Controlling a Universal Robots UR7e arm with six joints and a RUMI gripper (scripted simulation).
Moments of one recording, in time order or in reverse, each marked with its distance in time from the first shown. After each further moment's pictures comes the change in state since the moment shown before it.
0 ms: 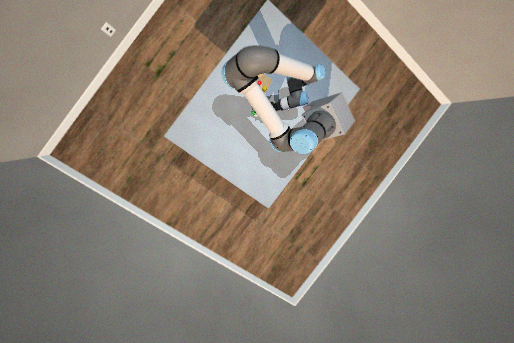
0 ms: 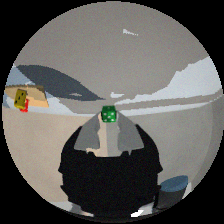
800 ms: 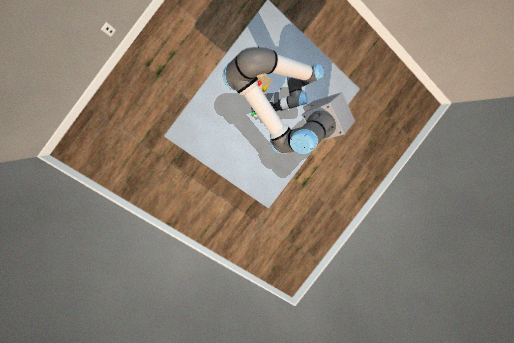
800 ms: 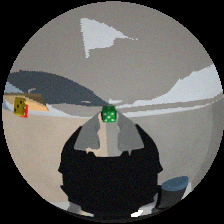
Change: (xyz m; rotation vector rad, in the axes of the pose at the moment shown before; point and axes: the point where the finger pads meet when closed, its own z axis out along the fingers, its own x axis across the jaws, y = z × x) arm 0.001 -0.010 0.006 0.002 0.004 0.002
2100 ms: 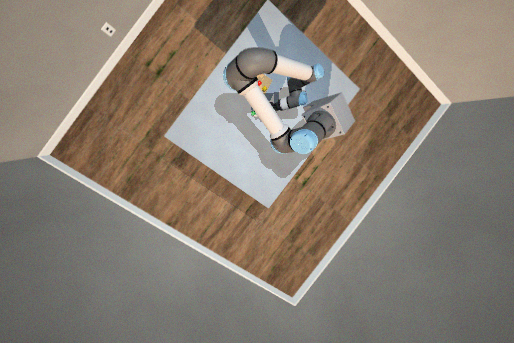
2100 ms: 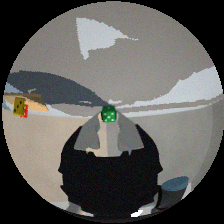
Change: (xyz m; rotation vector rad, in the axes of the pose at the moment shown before) arm -0.001 0.000 0.001 -0.002 -0.004 -0.001
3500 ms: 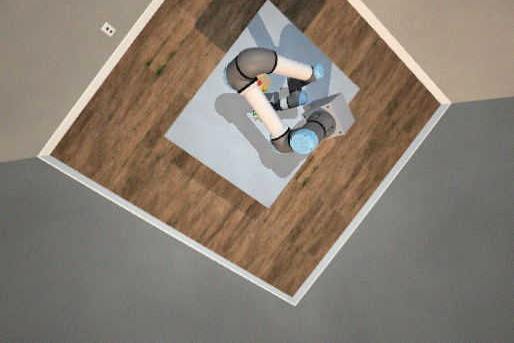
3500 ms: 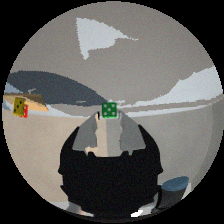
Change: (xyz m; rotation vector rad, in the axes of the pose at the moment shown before) arm 0.000 0.000 0.000 0.000 0.000 0.000
